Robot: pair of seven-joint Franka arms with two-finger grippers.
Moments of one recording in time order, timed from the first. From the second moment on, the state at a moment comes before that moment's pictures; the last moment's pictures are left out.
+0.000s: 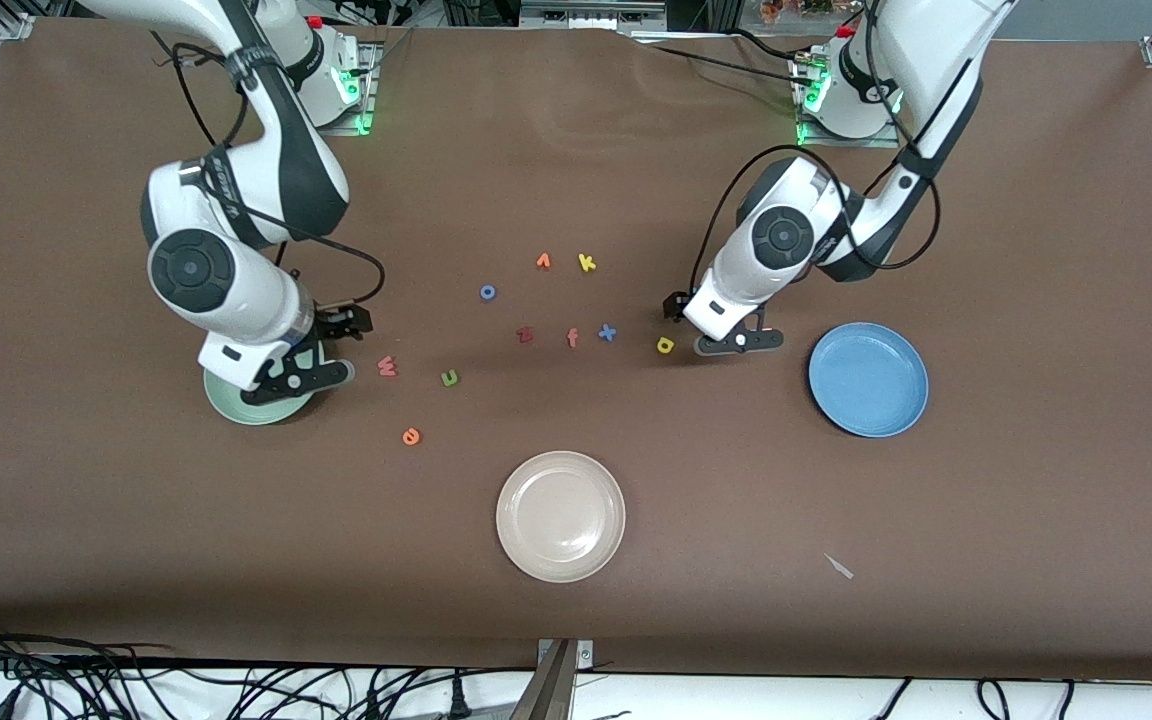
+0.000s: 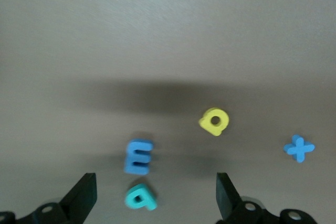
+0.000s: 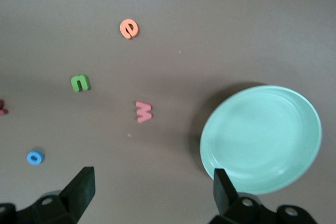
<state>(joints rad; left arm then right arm) -0.13 0.46 -0.44 -2.09 0.04 2.44 -0.70 0.34 0.38 -0.02 -1.73 -0.03 1.96 0.04</state>
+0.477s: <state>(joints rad) -0.14 0.52 -0.43 -2.09 0.13 2.47 -0.73 0.35 0.39 -0.02 -1.98 -0.02 2.41 0.07</state>
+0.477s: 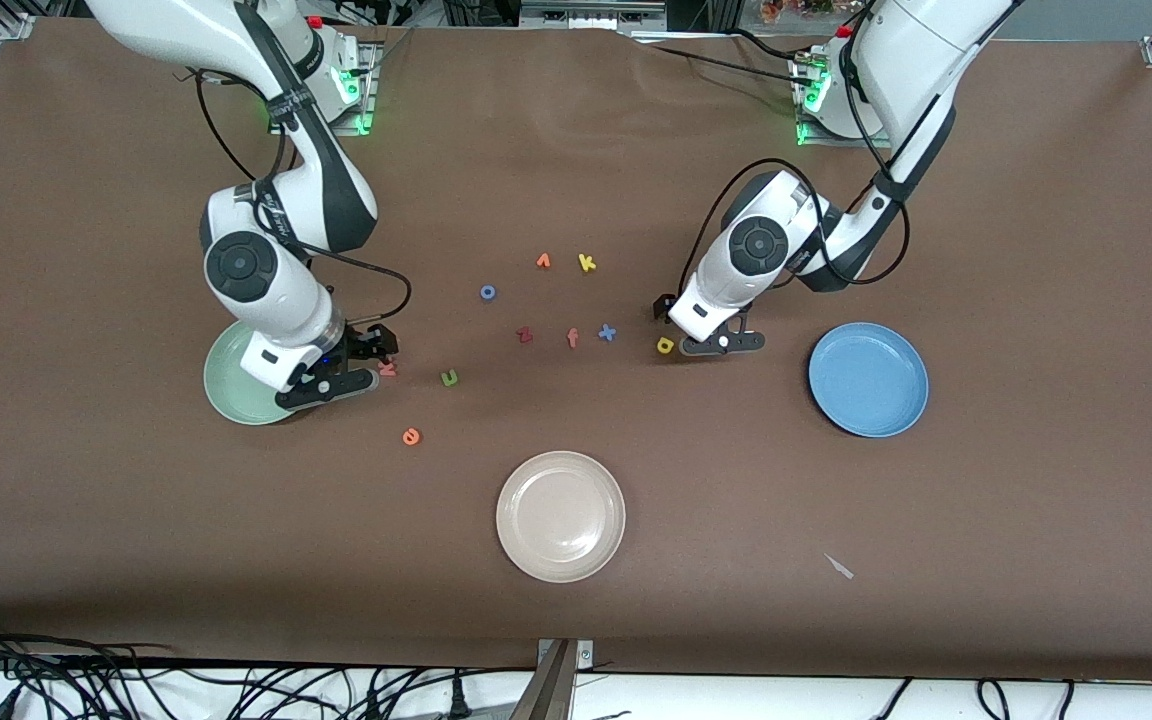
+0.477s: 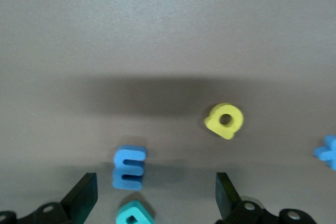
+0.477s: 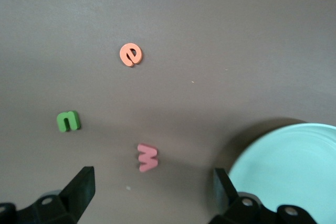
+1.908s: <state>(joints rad) -0.13 0.55 -0.42 -2.09 0.16 2.46 -0.72 0.37 0.51 -0.01 -2.10 -0.02 2.64 0.10</state>
